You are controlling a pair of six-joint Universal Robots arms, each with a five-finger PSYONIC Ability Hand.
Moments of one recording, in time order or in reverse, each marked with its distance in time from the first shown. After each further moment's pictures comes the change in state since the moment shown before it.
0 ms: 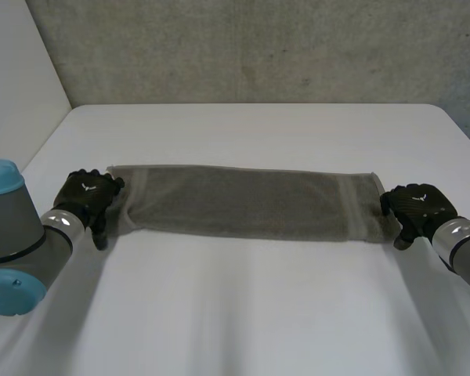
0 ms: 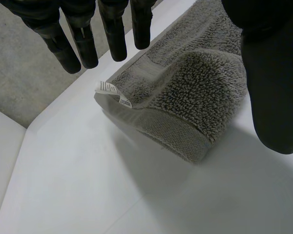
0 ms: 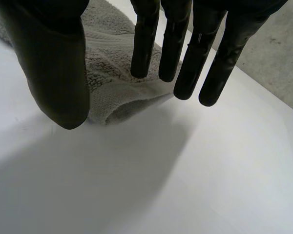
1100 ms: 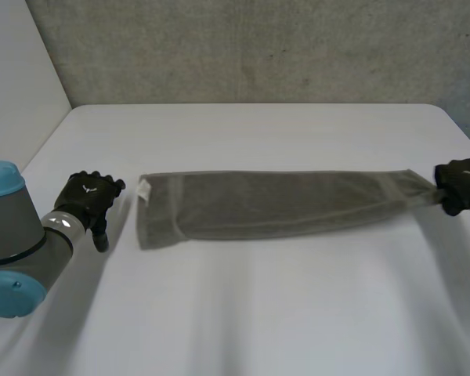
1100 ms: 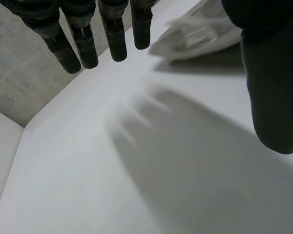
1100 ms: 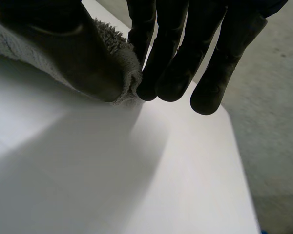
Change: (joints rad) left arm -0.002 0.002 -0.009 0.000 0.002 0.000; right arm -0.151 0.026 -0.127 -0.037 0.027 -0.006; left_hand 0.000 -0.003 -0.002 0.000 -0.001; right_hand 0.641 0.688 0.709 0.714 0.684
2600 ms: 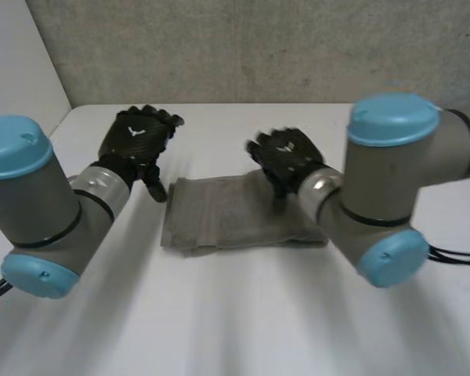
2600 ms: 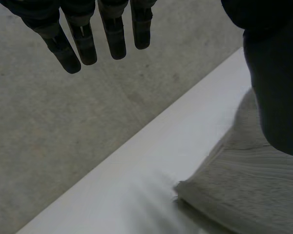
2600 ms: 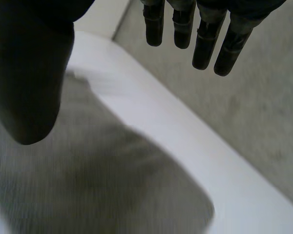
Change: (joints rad) left arm -0.261 0.129 0.159 -0.008 -0.015 -0.199; right arm 0.738 0.074 -0.445 0.345 0.211 0.169; left_hand -0.007 -0.027 -0.036 -0.004 -0.058; right_hand -1.039 -1.065 -1.089 -1.087 -1.082
